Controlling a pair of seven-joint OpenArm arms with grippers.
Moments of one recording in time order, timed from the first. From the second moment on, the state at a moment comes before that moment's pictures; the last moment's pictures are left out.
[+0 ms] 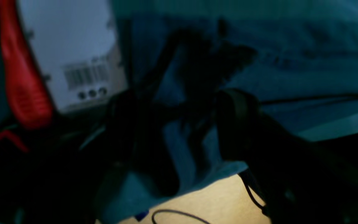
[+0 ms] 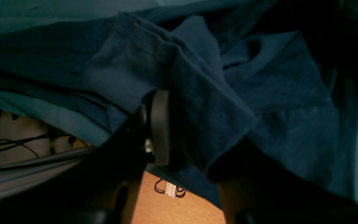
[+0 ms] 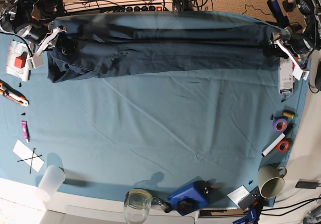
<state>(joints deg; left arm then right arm) 18.8 -20.0 -33.1 101.5 -49.5 -24.0 77.7 -22.5 20.4 43.2 102.2 66.9 40.0 -80.1</state>
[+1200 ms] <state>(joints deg) 16.9 -15.9 -33.1 95.3 -57.2 -25.9 80.6 -22.4 20.4 43.2 102.2 66.9 40.0 -80.1</state>
